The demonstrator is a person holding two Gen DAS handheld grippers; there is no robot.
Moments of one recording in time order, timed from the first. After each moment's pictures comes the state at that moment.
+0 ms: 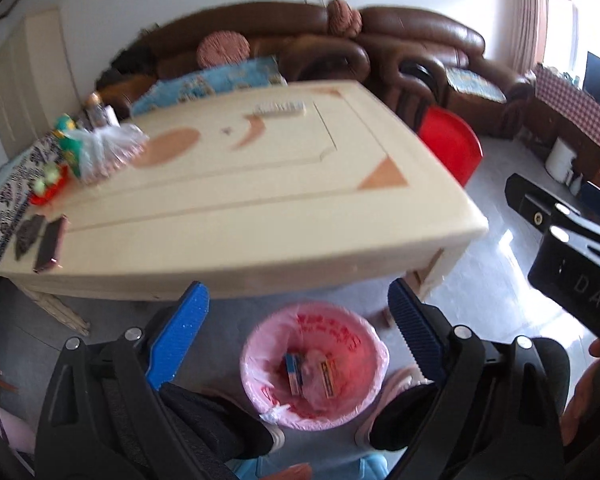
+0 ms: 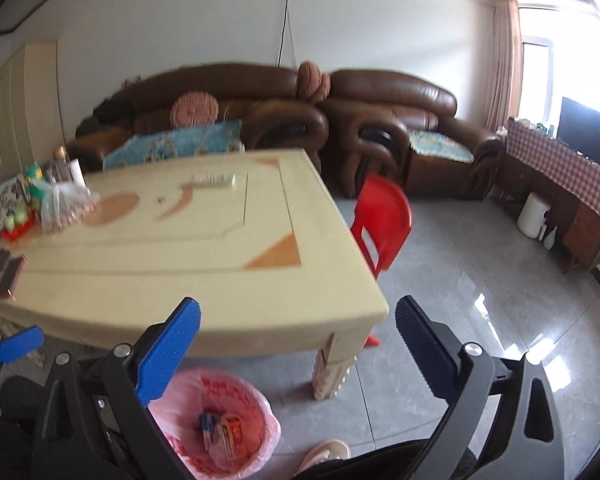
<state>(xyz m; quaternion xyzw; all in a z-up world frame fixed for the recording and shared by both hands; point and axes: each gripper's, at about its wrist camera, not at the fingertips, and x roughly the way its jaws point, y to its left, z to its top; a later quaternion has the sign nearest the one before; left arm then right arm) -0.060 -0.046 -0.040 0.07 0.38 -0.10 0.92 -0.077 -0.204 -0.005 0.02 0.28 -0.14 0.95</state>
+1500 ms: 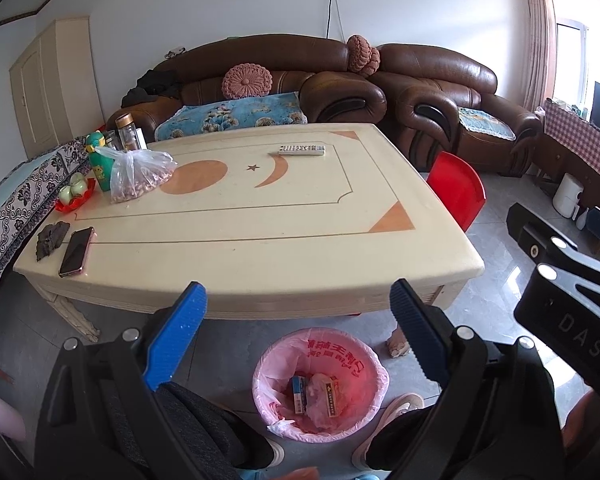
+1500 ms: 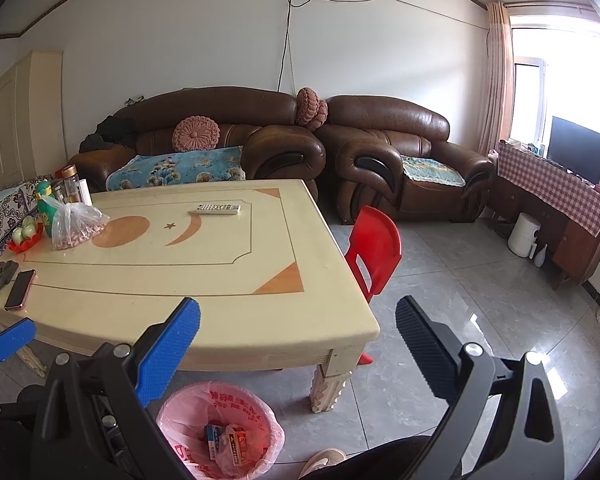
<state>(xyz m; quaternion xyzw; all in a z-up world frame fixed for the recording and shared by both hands) -0.086 -0.027 0.001 0.04 0.33 -0.07 0.94 -0.106 -0.174 0.035 0.01 0.26 -0.15 0.95</state>
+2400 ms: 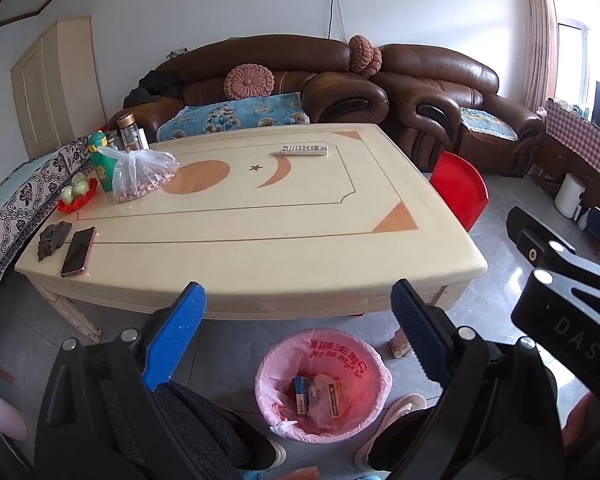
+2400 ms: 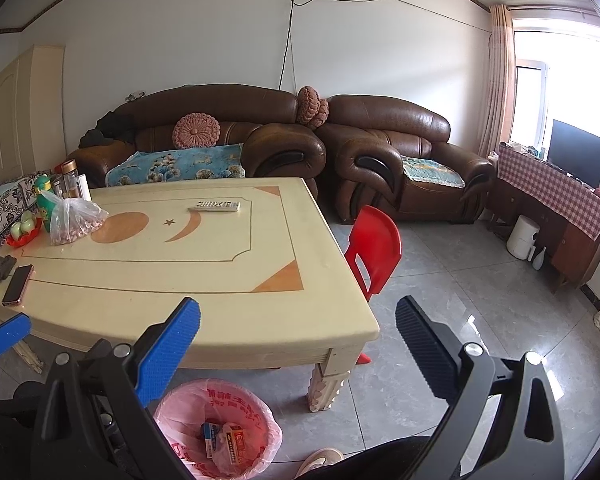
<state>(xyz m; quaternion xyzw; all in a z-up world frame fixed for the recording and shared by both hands) -0.083 -0.024 -0.001 0.04 0.33 -0.07 0.94 -0.106 -0.174 0.030 0.01 0.26 -0.15 0.95</state>
